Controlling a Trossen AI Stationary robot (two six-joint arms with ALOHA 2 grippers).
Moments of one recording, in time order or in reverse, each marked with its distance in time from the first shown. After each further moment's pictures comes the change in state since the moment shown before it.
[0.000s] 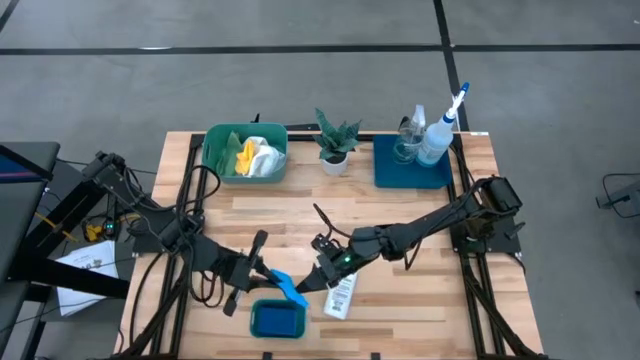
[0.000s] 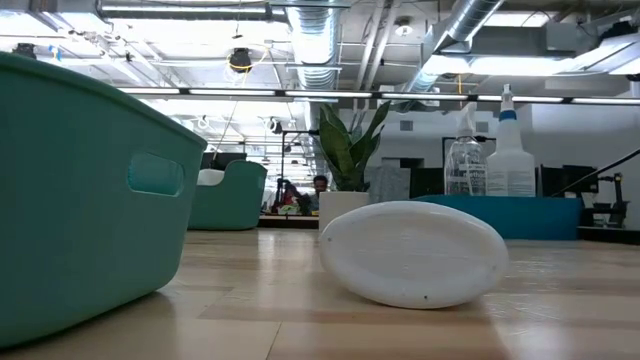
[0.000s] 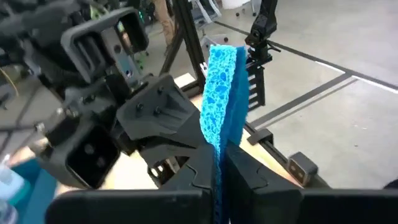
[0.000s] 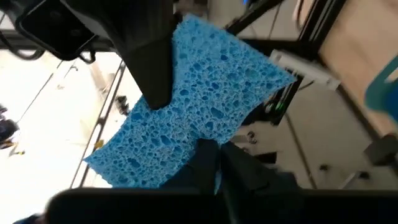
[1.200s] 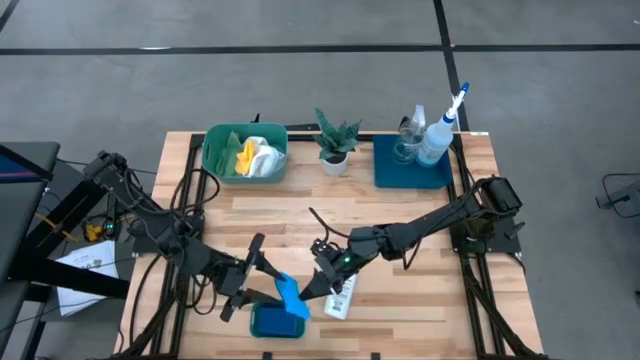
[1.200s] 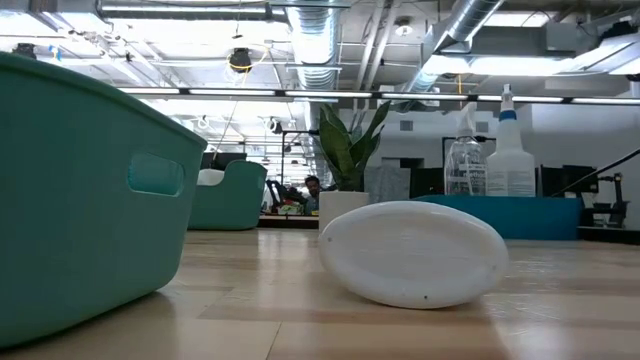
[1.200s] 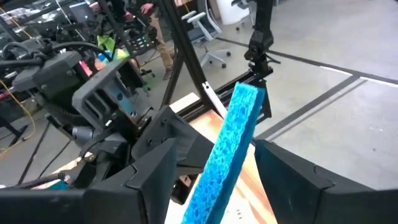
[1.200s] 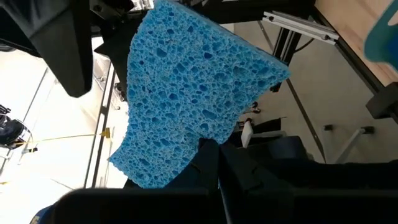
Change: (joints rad) left arm -0.056 0.002 0.001 0.074 -0.044 0.111; right arm 0.016 0.000 0.000 -0.035 -0.120 0.110
